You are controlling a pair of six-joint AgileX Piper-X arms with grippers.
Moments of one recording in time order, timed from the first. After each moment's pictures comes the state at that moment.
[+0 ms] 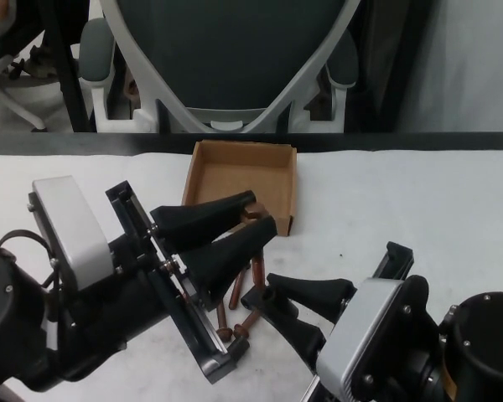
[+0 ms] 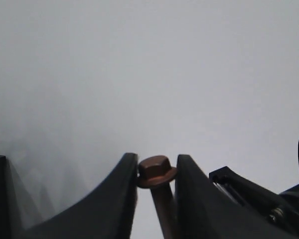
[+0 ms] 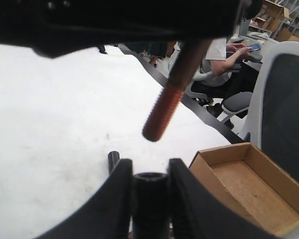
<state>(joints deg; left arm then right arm) -35.8 79.5 -14.4 -77.1 26.6 0.0 53.3 75.1 -18.3 -42.9 5.3 -20.4</state>
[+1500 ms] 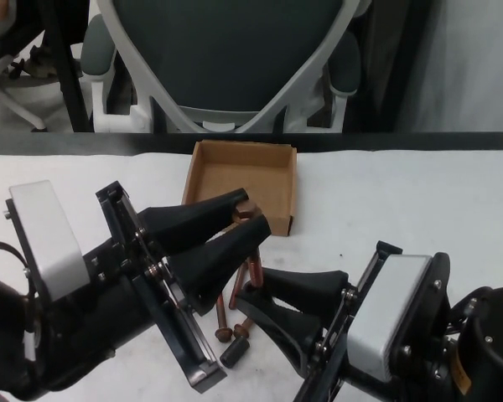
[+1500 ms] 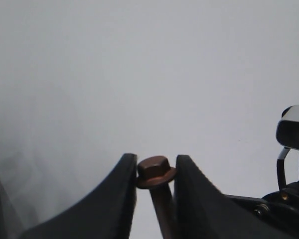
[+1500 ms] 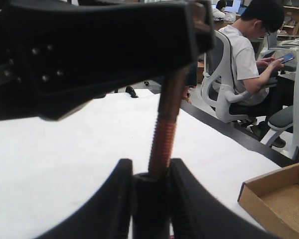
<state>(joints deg) -35.8 79.5 -12.9 -82.8 27.3 -2.7 53.3 75.1 -18.4 -49.5 -1.2 -7.6</state>
